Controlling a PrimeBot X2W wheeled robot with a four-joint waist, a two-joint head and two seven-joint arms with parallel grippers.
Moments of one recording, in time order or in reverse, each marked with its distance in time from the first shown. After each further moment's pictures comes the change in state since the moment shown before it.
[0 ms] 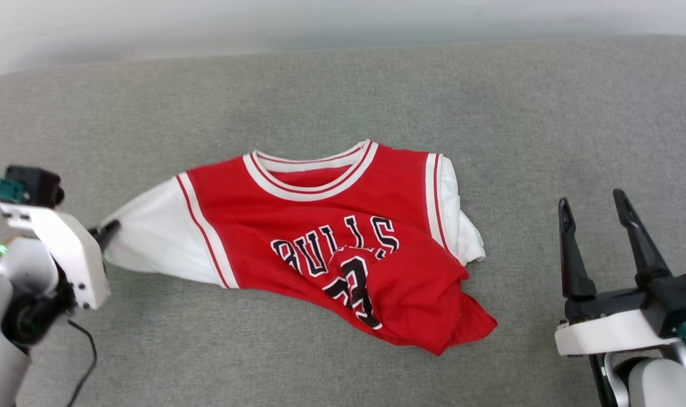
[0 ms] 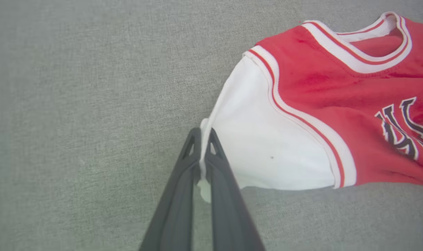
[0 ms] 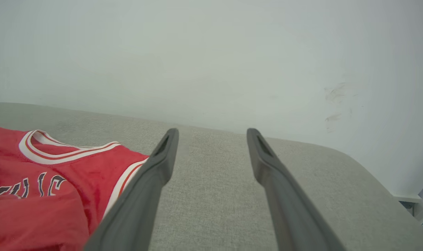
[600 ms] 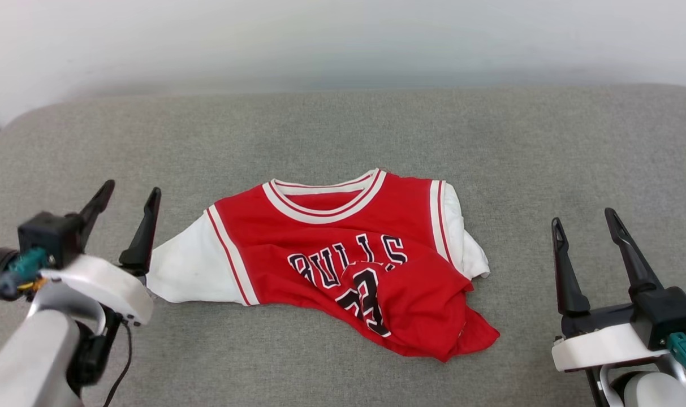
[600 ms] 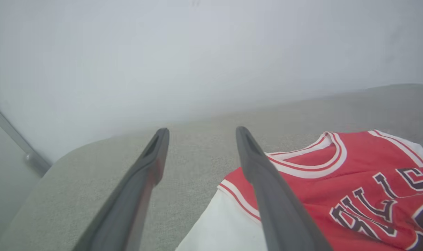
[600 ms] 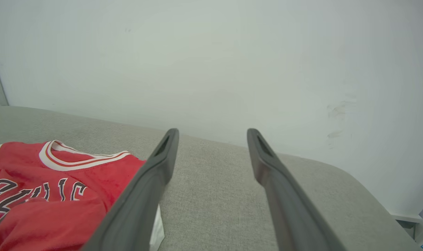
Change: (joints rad) left arm 0.157 -0.106 0.030 -0.141 0.195 0.117 -0.589; right arm 0.040 0.000 0.003 0.027 -0.036 0.000 0.000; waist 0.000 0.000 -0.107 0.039
